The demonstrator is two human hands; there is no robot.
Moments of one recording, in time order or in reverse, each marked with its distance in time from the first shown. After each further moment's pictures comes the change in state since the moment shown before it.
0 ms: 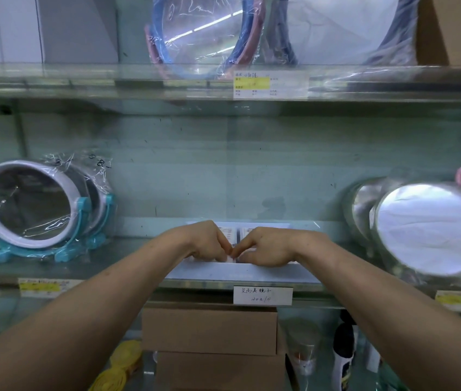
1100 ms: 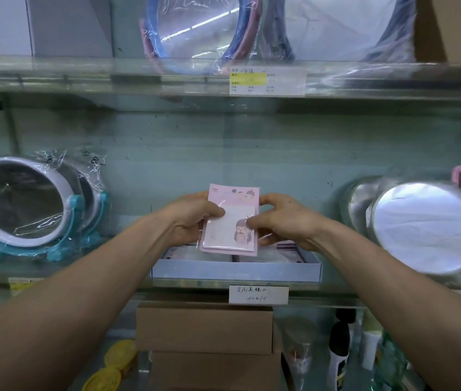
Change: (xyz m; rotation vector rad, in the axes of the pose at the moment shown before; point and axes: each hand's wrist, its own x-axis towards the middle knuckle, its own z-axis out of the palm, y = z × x) left_hand 0.003 0.004 -0.017 -1.170 0.046 0.070; right_hand -0.009 0.016 -0.014 0.996 0.341 0.030
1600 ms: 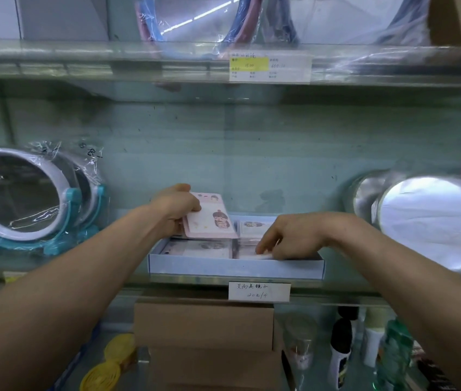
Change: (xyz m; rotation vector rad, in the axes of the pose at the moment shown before) left_hand 0.016 -0.006 -0.023 0.050 0.349 0.014; right_hand -0.007 0.006 -0.014 -1.106 -0.337 0.045
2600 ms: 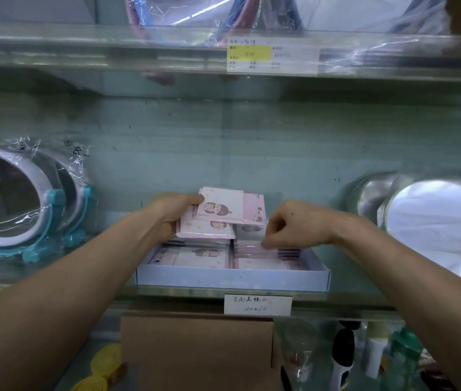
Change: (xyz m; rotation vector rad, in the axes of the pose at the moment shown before) left_hand 0.028 -0.008 0.004 -0.056 -0.069 -0.064; right_hand 0.019 0.015 -0.011 0.112 0.245 0.014
